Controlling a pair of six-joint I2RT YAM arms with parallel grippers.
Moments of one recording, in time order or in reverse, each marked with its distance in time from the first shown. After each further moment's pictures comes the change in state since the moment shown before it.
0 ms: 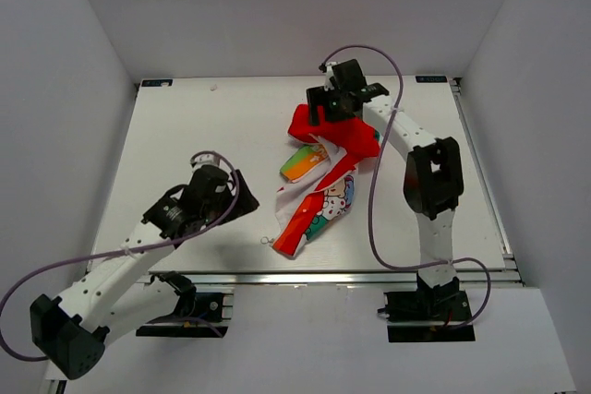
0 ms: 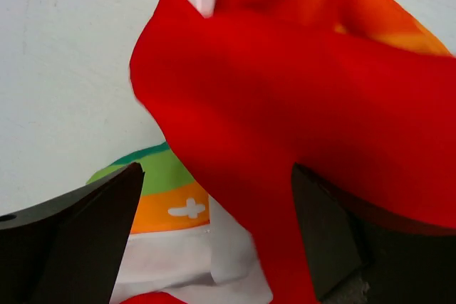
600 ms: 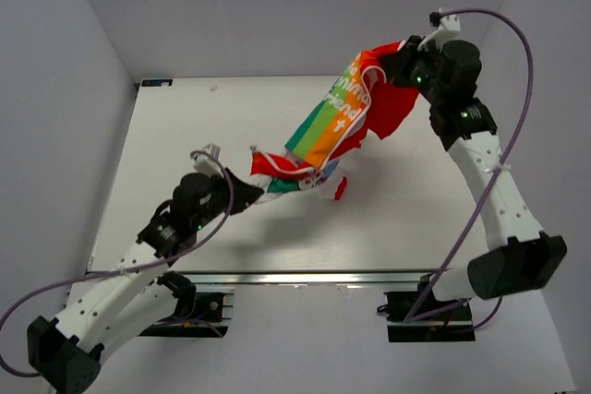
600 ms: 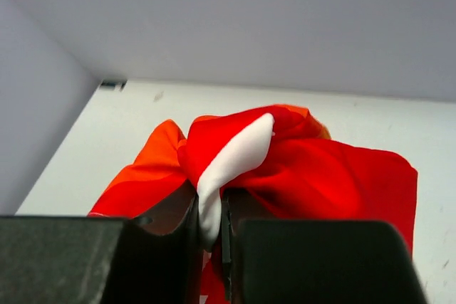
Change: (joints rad) left arm 0.038 -0.098 -0.126 0.514 0.192 0.042; right arm -0.219 -0.695 -0.352 0.362 0.003 0.186
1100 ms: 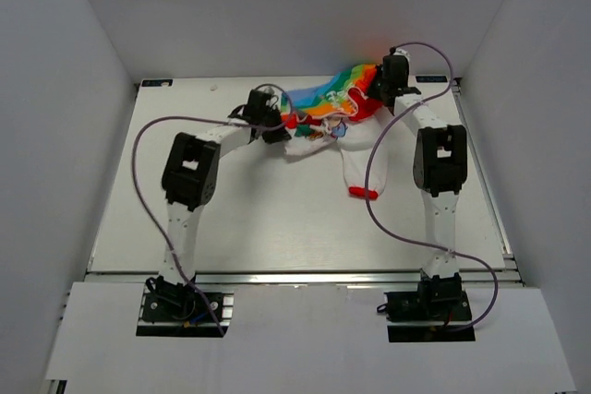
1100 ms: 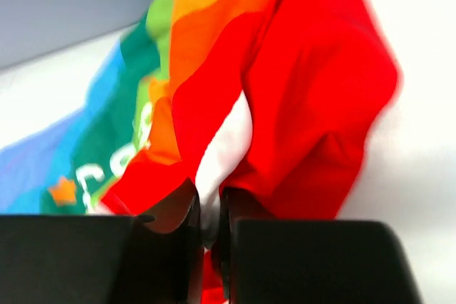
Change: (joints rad) left arm 0.200 1.545 1.128 0.026 0.172 0.188; right arm -0.074 0.999 0.497 0.065 0.180 0.126
